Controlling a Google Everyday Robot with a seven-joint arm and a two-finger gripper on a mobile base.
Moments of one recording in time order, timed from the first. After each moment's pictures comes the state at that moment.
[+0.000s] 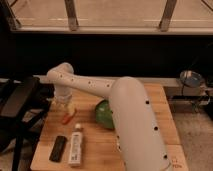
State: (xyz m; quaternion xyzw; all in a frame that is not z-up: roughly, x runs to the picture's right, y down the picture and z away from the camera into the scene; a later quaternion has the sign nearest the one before) arm -0.229 0.129 0.849 -0.34 -0.26 -0.42 0.80
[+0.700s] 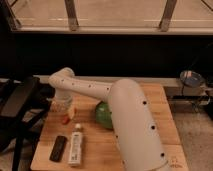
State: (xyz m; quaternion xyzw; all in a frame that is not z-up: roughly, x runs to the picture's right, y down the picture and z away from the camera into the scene) arm -0.239 0.149 0.868 -0.34 -0.27 -0.41 0.80
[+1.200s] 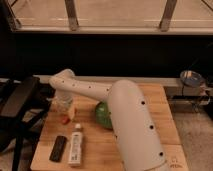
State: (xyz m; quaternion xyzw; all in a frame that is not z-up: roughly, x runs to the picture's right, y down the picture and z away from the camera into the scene) arm -0.237 0.154 0.877 -0.34 -0.27 -0.41 0.80
